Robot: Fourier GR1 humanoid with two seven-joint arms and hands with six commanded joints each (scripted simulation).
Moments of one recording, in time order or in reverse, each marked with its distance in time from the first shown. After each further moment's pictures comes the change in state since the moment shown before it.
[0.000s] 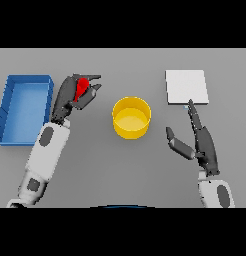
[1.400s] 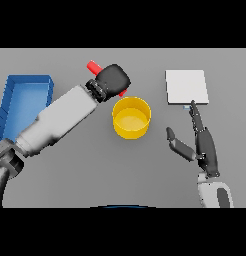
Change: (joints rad) left arm -0.577 0.190 -0.777 0.331 -0.666 -0.386 0.012; right arm 0.024 0.021 -0.001 -0.035 -0.004 -0.018 -0.006
